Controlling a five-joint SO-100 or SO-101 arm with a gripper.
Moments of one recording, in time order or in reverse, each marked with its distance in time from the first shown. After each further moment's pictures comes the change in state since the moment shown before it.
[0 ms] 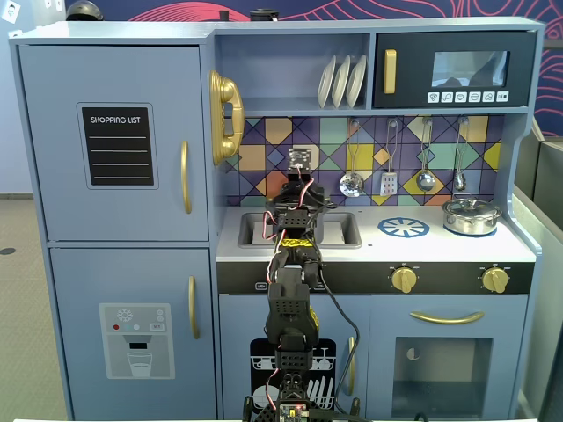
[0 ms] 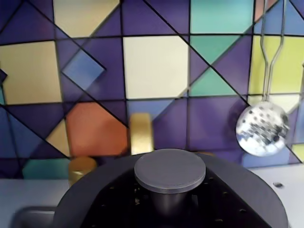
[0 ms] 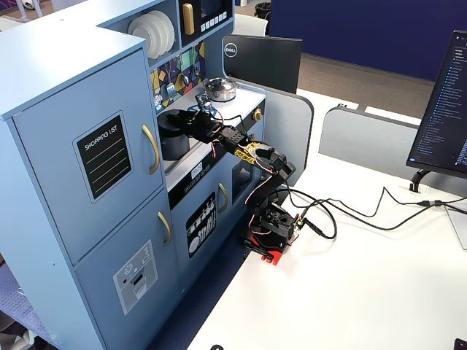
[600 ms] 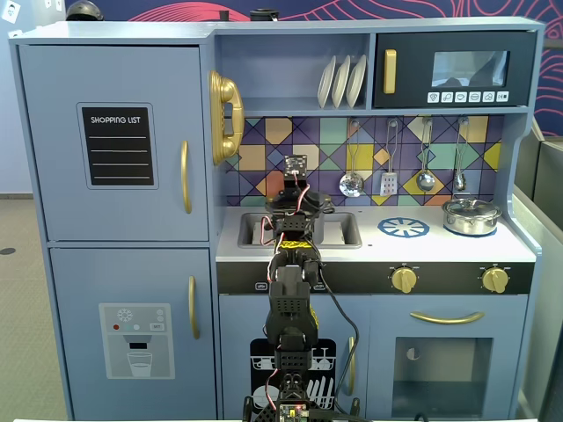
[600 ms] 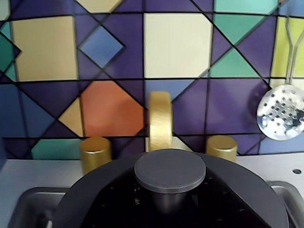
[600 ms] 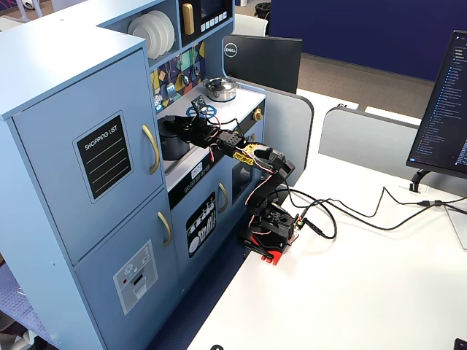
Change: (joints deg) arm -1.0 -0.9 4.0 -2.5 -0.6
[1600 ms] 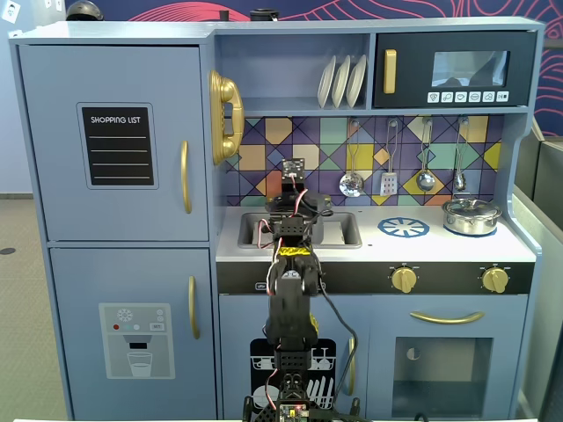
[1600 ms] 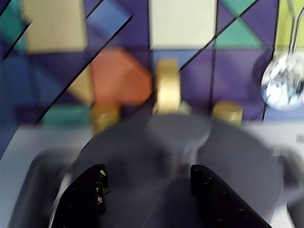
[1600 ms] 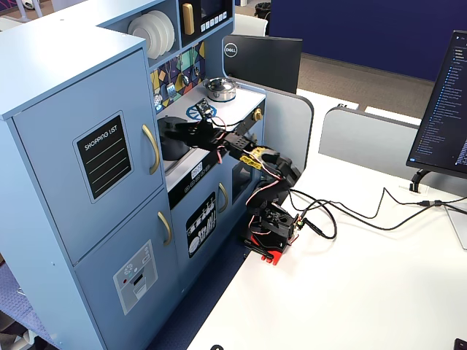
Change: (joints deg) arm -1.9 12.1 3.8 15.6 0.1
